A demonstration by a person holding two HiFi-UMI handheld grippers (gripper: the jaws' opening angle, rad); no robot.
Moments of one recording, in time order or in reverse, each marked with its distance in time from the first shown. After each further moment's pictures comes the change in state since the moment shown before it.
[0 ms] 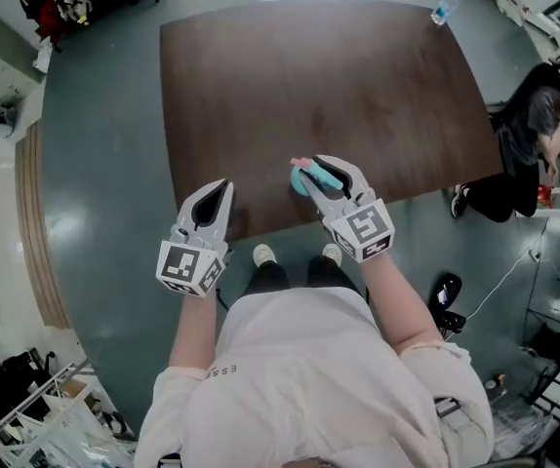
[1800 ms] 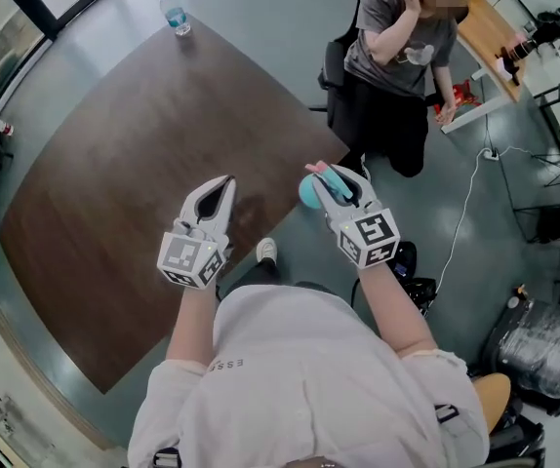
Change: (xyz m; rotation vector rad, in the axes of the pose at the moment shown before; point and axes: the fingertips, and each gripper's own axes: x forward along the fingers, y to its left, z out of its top) left arm 0.460 -0.438 -0.045 0.017 0.100 -0.576; right arm -0.422 -0.459 -0.141 0.288 0.034 -0.678
